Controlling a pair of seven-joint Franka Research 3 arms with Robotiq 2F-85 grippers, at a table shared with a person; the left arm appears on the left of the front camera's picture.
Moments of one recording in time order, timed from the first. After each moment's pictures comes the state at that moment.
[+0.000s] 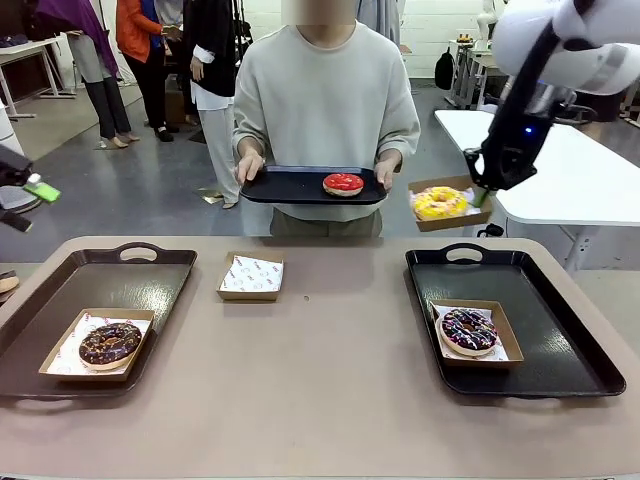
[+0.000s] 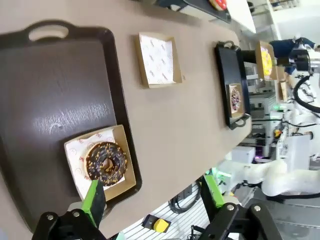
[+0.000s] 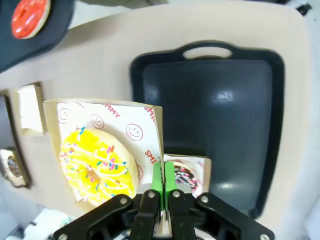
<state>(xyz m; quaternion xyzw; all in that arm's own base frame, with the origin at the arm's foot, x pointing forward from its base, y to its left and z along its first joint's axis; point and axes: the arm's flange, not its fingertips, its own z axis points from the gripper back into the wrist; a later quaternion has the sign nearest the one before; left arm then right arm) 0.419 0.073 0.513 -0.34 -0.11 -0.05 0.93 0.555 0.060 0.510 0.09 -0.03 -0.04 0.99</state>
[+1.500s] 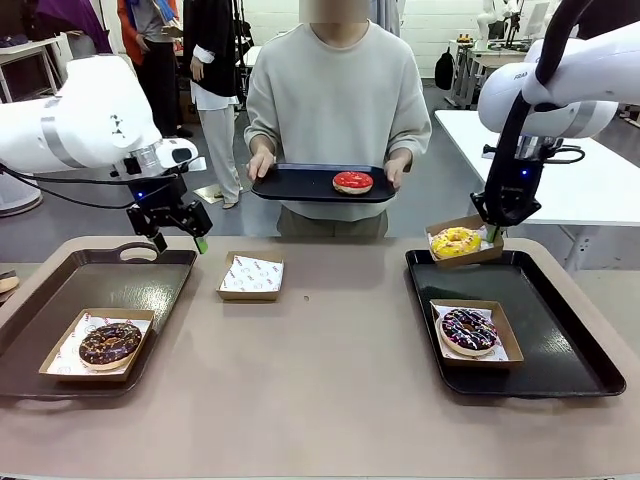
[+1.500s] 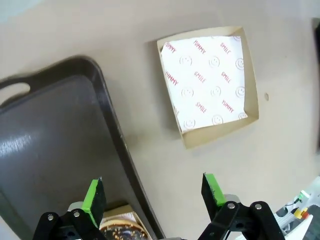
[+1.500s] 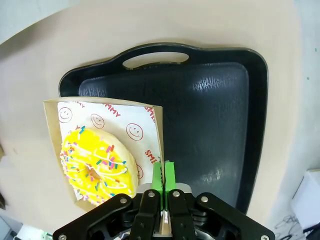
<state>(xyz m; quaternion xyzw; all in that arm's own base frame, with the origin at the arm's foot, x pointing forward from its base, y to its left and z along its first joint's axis) 0.549 -0.148 0.409 -0.08 -0.03 -0.13 0.99 0.601 0.037 0.427 0.03 0.02 -0.05 1.00</state>
